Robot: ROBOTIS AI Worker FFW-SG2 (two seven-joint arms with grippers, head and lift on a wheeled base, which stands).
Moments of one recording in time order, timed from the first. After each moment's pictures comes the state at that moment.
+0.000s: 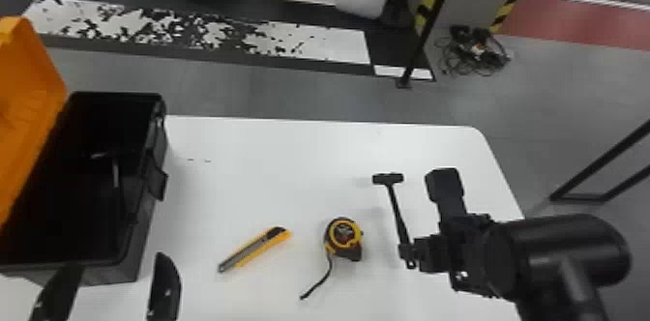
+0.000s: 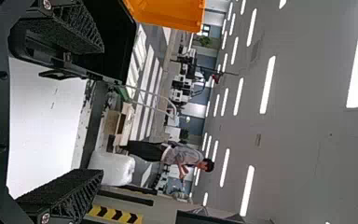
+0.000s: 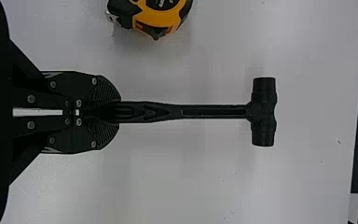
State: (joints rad) left arm 0.82 0.21 -0.26 -1.81 0.13 -0.72 0.22; right arm 0.17 -0.22 -0.02 -2.00 -0.20 1.44 0.00
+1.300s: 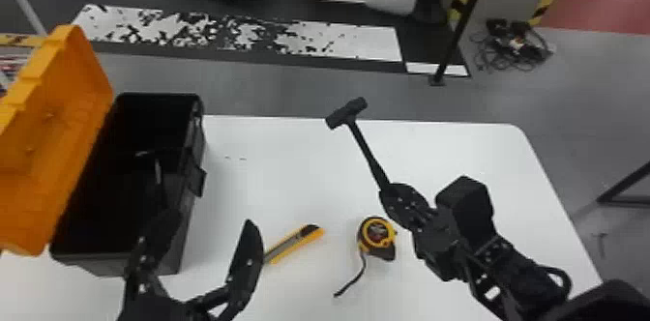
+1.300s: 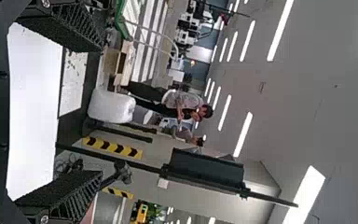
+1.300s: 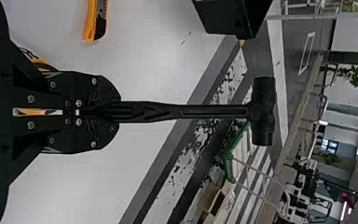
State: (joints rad) left arm 0.79 0.31 -0.32 -2.03 0.24 -0.51 0.04; right arm 0.52 -0.37 0.18 -2.29 0.15 0.62 0.26
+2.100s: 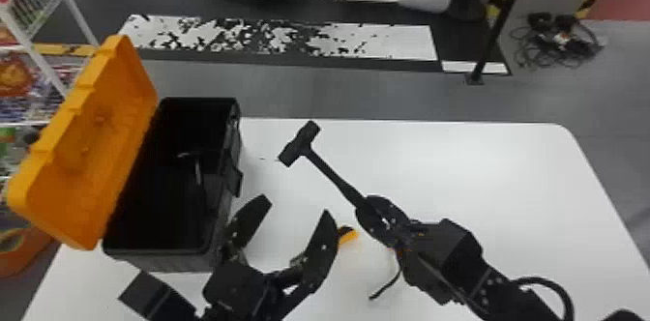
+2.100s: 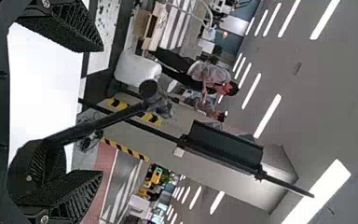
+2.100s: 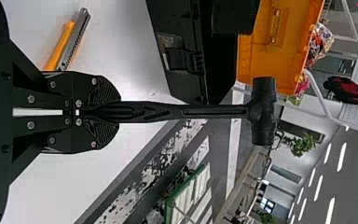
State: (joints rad) left arm 0.67 0.35 -0.40 -2.04 0.40 -0.31 -0.04; right arm 0.49 -0.43 0.36 -2.20 0.27 0.34 0.31
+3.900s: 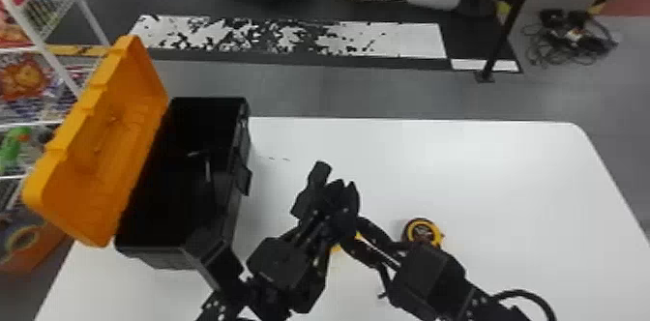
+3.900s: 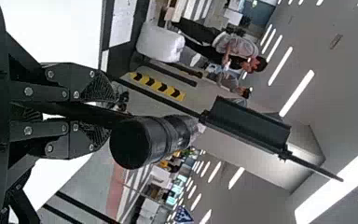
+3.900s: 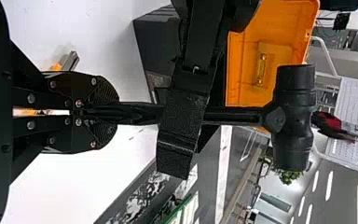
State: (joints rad) left arm 0.53 0.39 -0.48 -2.03 0.48 -0.13 -0.09; right arm 0.47 -0.44 0.45 -2.16 0.27 0.27 0.35
